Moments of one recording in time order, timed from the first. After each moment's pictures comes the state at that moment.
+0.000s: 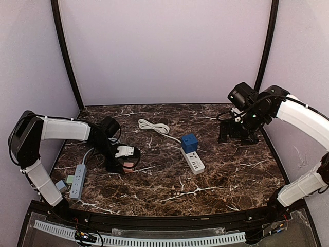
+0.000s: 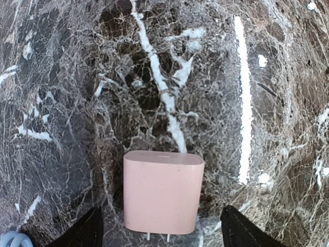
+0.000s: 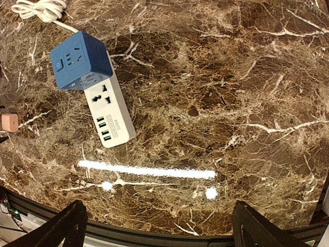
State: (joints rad) left arm -0.51 1.67 0.98 -0.62 0.32 1.01; right arm 0.66 1.35 1.36 -1.24 0.06 0.66
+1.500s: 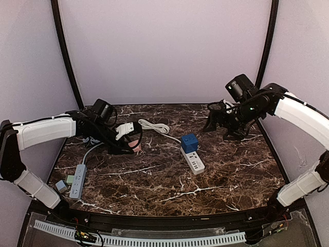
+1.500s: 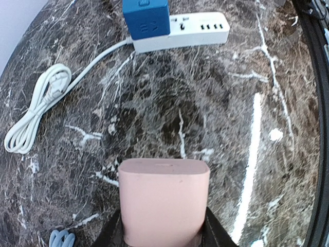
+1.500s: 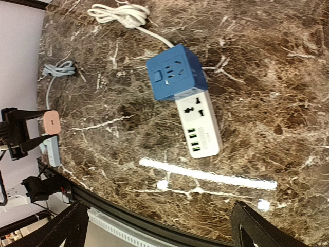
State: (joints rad) left arm -0.56 1.47 1.05 -0.57 0.40 0.68; right arm 0.66 1.38 1.39 -1.05 -0.18 0.74
